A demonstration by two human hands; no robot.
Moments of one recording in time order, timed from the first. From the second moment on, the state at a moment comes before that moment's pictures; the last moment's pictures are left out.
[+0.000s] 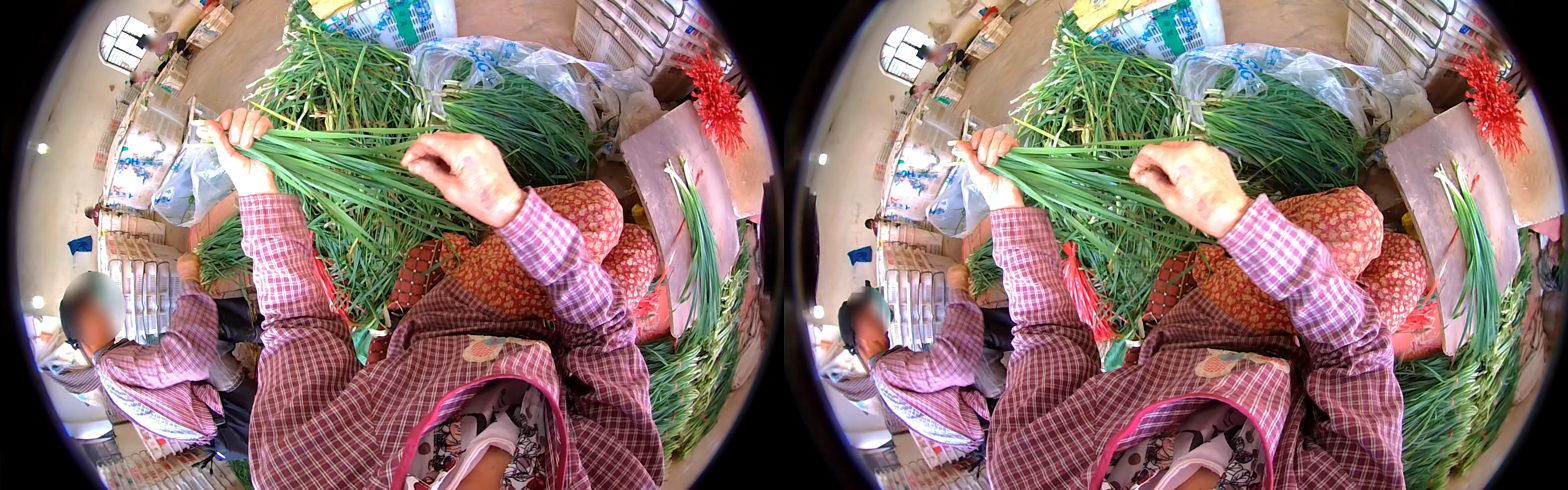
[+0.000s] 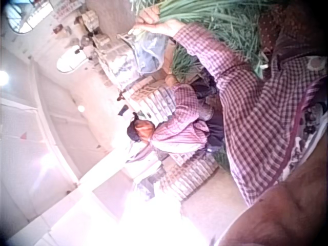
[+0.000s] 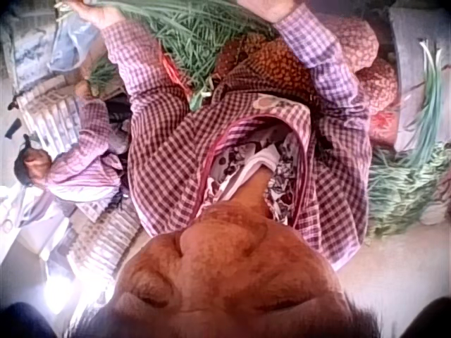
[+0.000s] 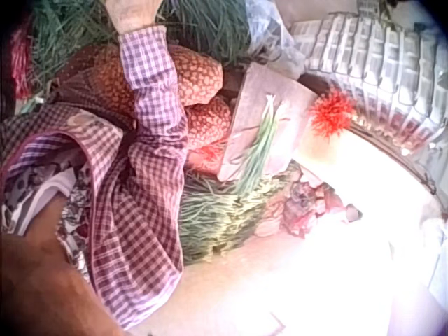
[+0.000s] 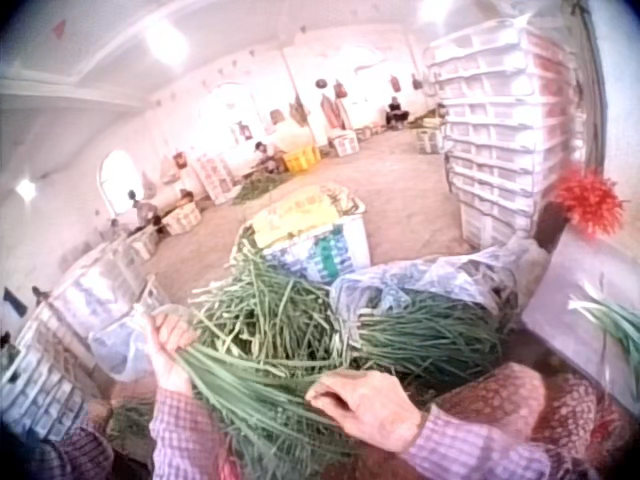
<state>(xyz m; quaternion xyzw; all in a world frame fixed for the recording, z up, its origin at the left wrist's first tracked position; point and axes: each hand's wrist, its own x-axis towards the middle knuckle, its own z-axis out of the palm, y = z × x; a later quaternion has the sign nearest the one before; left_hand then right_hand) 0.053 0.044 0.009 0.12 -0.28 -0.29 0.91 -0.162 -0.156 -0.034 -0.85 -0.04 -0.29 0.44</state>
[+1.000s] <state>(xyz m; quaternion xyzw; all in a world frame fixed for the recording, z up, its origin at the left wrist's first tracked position) 0.022 0.060 0.051 0.35 -0.38 -0.11 0.85 -0.163 -0.191 -0.022 -0.95 0.07 -0.30 0.08</state>
